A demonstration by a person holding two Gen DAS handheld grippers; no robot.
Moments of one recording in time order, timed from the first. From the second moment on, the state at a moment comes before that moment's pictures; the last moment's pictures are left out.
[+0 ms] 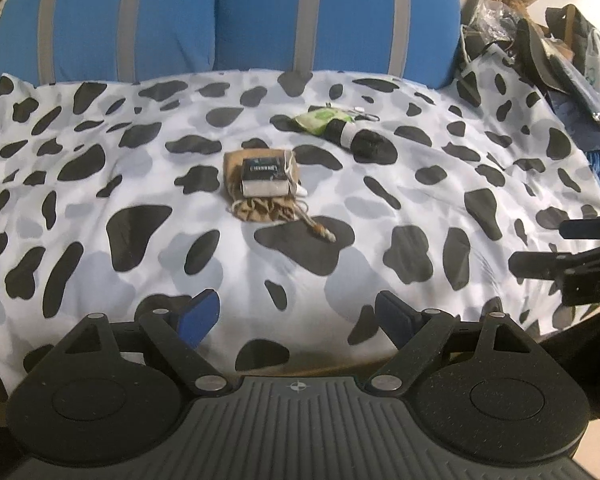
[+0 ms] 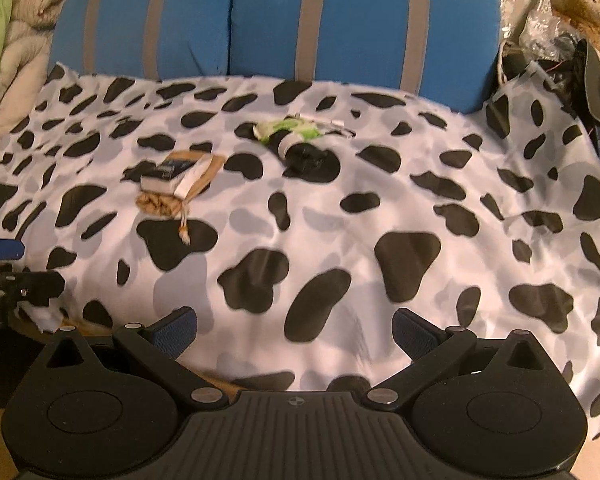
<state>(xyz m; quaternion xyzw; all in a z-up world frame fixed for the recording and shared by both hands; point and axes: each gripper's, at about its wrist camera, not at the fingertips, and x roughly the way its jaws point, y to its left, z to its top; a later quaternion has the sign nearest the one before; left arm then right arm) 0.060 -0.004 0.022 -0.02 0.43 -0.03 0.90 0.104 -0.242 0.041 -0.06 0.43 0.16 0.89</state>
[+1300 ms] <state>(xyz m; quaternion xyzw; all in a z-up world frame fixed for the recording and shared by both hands) 0.167 0.015 0.000 0.06 0.37 -0.06 0.93 0.201 -0.237 0.031 -0.07 0.40 0.14 0.90</state>
